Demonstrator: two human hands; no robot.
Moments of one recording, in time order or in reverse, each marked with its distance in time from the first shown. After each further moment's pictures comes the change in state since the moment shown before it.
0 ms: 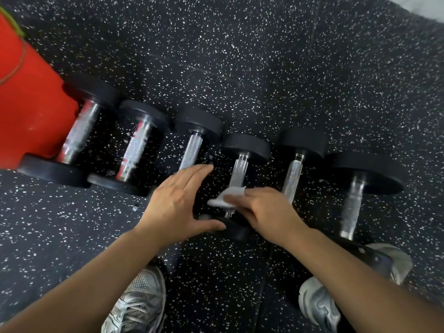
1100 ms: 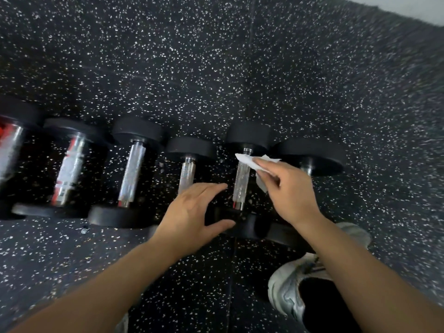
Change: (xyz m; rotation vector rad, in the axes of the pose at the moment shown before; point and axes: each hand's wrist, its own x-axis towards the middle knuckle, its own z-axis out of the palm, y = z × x) left_hand 0.041 0.094 0.060 -0.227 -0.094 0.110; right_hand -0.069 0.092 -0.039 0.220 0.519 0.474
